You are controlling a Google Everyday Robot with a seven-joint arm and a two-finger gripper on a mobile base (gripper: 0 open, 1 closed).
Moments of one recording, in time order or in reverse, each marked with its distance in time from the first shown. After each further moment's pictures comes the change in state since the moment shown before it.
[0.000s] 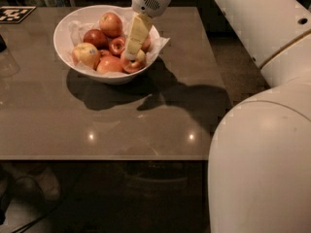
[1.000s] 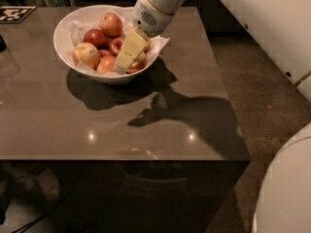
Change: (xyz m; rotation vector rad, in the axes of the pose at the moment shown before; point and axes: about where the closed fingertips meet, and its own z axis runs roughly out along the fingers) arm 0.009 0.057 0.007 -0.051 0.003 0.294
